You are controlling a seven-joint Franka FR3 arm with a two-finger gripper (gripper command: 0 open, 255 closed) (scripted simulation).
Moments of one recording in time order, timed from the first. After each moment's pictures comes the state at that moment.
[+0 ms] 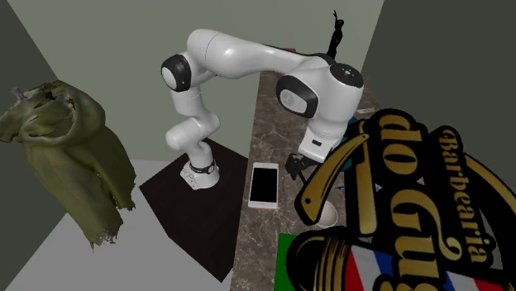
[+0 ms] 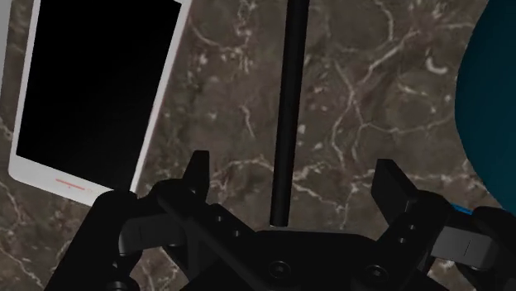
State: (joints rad) arm -0.17 0.05 0.12 -1.61 0.03 1.55 0.67
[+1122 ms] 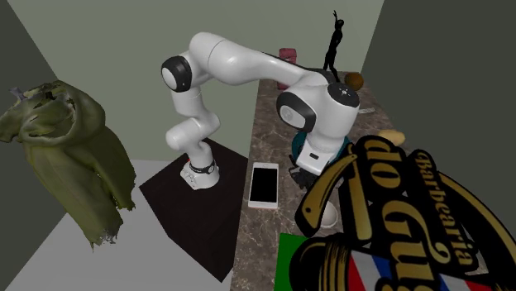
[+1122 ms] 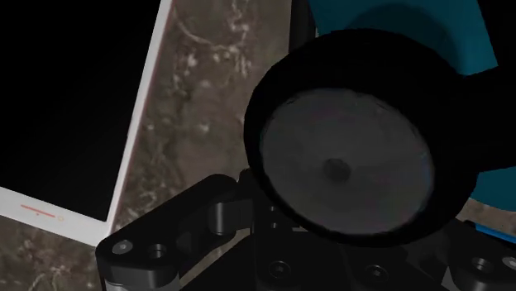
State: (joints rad) arm -0.18 0.06 0.11 -1.69 0.03 1.63 0.68
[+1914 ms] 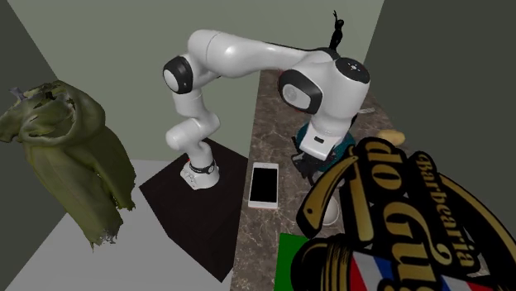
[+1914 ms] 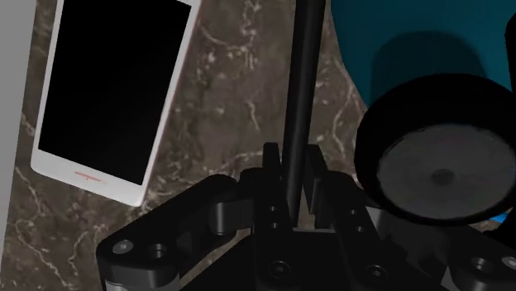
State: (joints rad) arm -0.17 0.09 0.11 -1.52 0.03 1.48 0.68
